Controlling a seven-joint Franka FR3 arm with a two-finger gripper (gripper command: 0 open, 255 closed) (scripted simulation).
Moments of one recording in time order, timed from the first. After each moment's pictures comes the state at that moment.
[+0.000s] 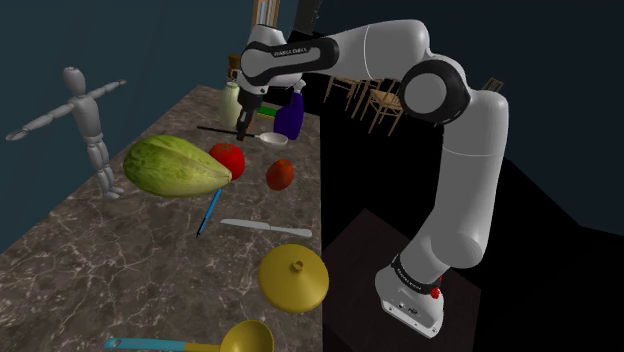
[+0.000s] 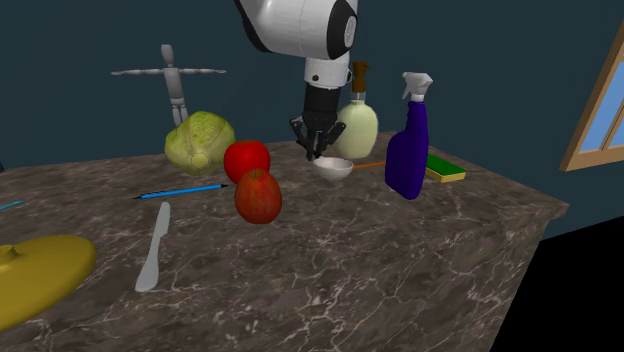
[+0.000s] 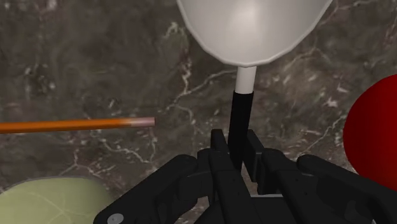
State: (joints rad) arm 0.09 0.45 -0.01 -1.61 0.17 2.09 -0.63
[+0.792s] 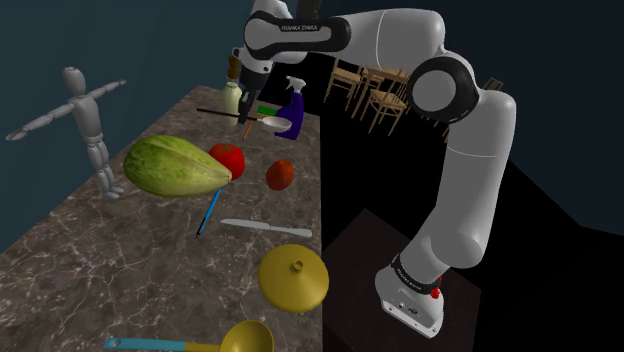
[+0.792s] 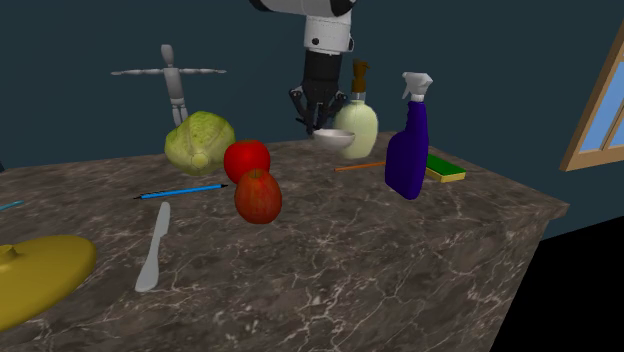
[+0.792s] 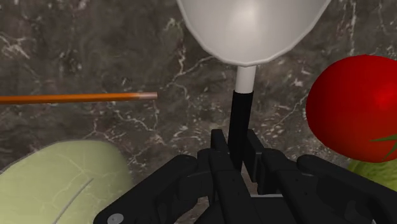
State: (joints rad) arm 0.09 0.40 -0.02 -1.51 0.16 1.95 -0.61
